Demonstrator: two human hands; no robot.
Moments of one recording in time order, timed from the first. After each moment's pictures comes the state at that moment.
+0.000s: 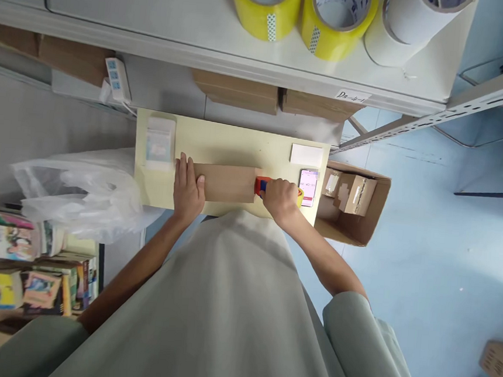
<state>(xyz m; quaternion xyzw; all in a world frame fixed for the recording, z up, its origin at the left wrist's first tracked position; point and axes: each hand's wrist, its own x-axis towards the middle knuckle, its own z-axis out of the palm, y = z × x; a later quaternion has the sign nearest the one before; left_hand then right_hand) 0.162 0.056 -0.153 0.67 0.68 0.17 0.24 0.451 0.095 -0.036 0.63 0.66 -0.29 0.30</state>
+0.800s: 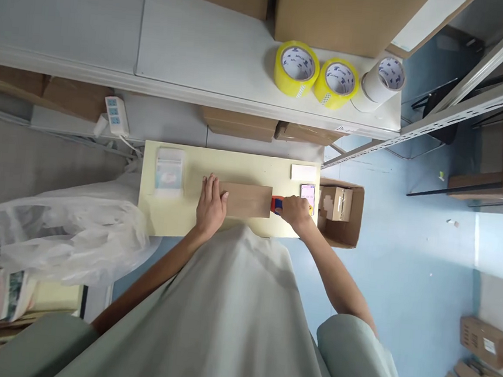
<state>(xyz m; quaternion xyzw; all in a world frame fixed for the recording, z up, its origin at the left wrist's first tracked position) 0.147 0.073 -0.144 0.71 0.61 0.21 0.28 0.409 0.074 -0.020 0.65 0.62 -0.24 0.36</state>
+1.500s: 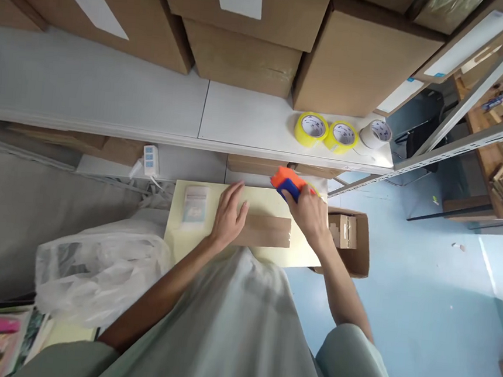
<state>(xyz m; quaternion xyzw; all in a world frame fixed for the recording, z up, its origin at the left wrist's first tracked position) 0.119 0.151 -0.062 0.75 0.49 0.36 0.25 0.339 0.132 0.097 0.81 0.56 -0.10 0.11</state>
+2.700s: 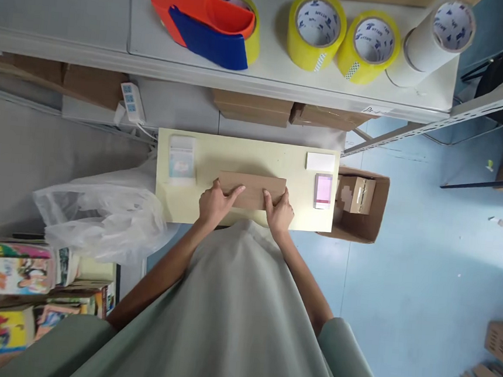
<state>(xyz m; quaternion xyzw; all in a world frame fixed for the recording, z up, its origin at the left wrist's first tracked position) 0.147 0.081 -0.119 0.62 0.74 -0.02 0.27 0.339 0.021 -0.108 0.84 0.43 -0.31 -0.03</state>
